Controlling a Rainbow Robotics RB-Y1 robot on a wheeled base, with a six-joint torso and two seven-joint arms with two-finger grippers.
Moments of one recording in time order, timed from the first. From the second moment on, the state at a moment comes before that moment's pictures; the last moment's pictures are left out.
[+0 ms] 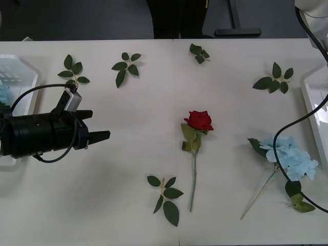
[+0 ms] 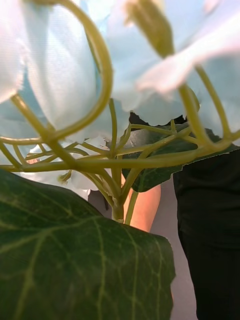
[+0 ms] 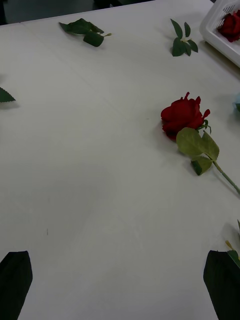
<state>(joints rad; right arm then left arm) -0.99 -0.56 0.14 -1.24 -1.77 0.50 2.56 -0.06 0.67 -0.04 -1.79 1.48 0.95 -2.41</state>
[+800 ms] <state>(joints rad) -0.99 -0.58 0.14 -1.22 -1.85 0.55 2.56 -0.06 0.67 -0.04 -1.79 1.48 0.95 -2.41</state>
